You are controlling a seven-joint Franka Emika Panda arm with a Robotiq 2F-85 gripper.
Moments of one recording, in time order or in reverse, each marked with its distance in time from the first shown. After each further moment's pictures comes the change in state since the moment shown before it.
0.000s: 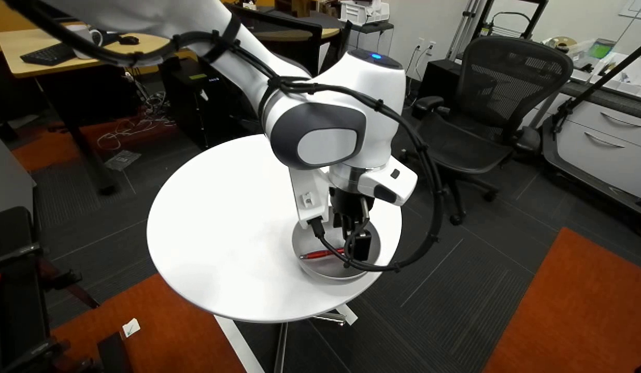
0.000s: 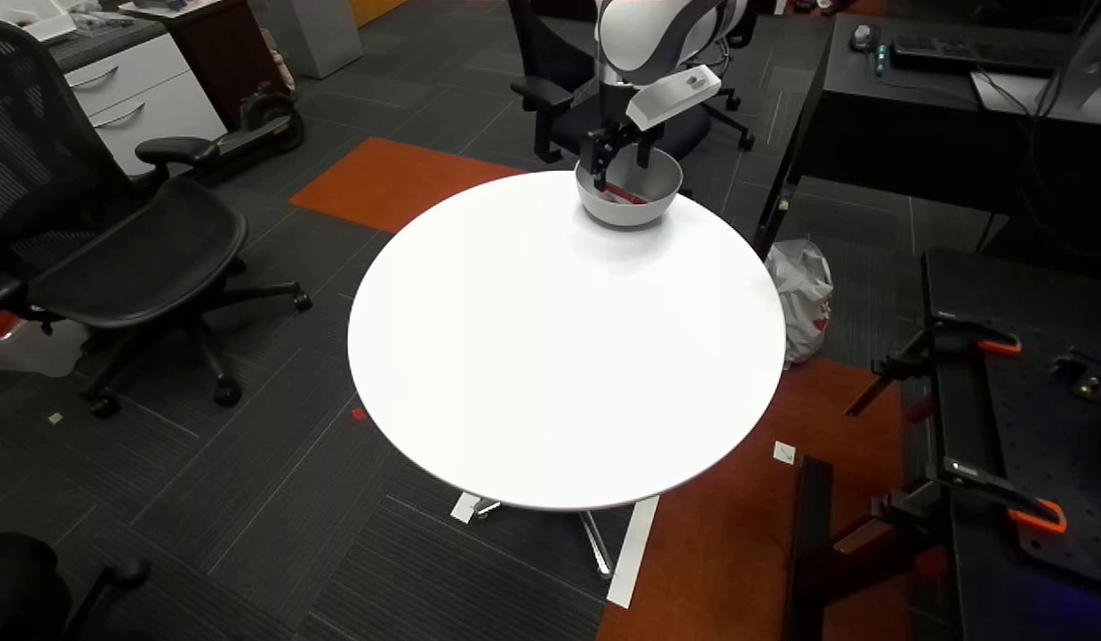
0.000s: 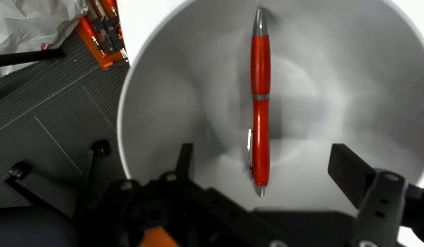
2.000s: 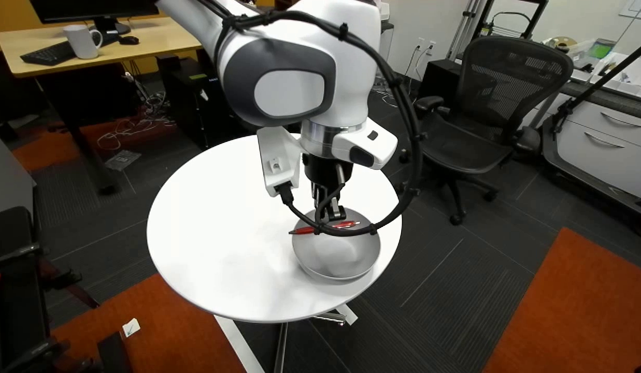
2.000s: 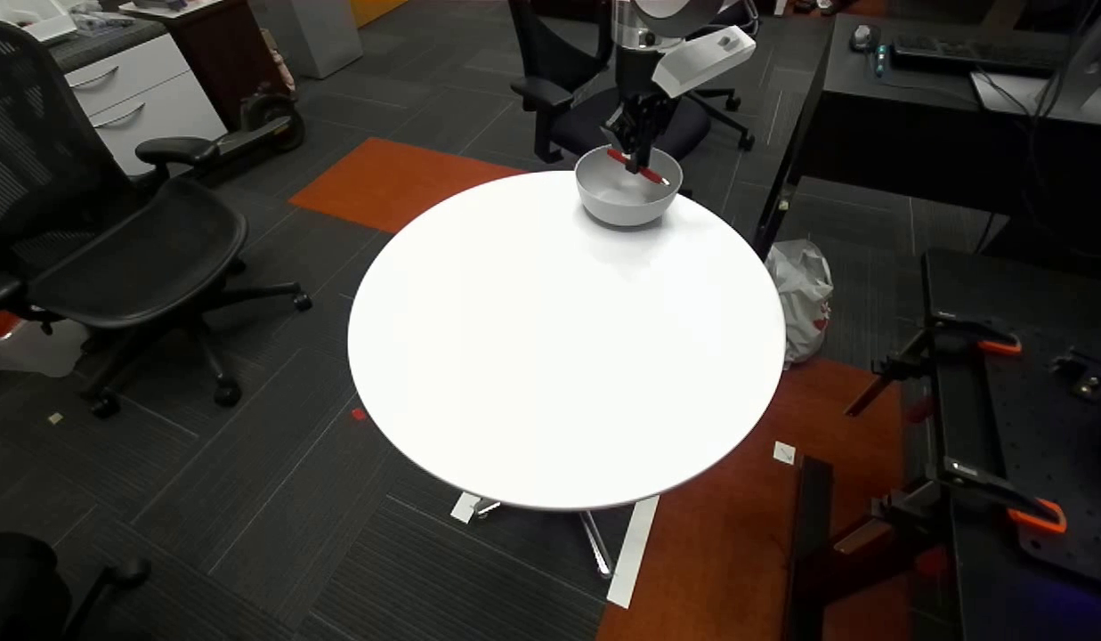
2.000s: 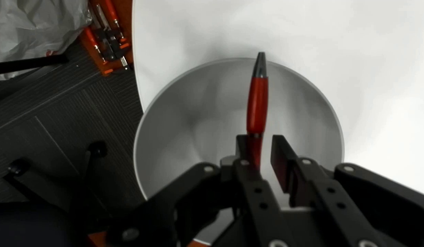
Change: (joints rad) arm 0.039 -0.217 -0.001 -0.213 -0.015 -0.010 -0.015
